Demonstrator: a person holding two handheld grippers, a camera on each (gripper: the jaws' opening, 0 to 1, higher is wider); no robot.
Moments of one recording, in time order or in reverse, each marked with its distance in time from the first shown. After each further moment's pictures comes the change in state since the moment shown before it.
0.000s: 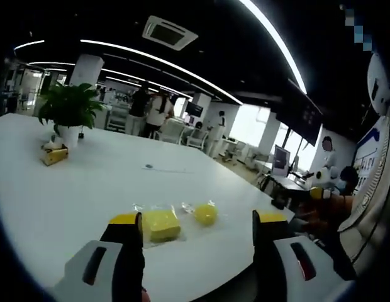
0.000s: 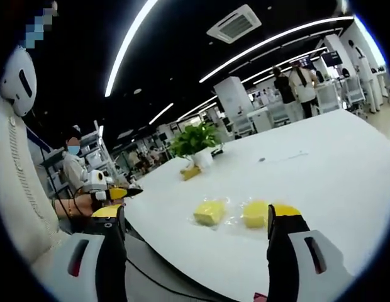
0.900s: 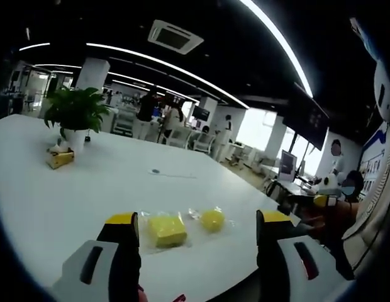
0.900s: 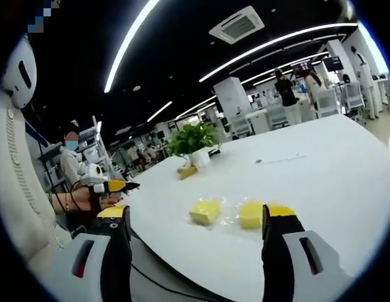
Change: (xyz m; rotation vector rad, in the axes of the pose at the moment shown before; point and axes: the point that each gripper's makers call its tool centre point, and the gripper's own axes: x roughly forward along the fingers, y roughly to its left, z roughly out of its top) left arm 0.000 0.008 0.010 -0.003 -0.026 0.047; right arm -0.004 -0.002 -0.001 -0.032 0.004 -0.022
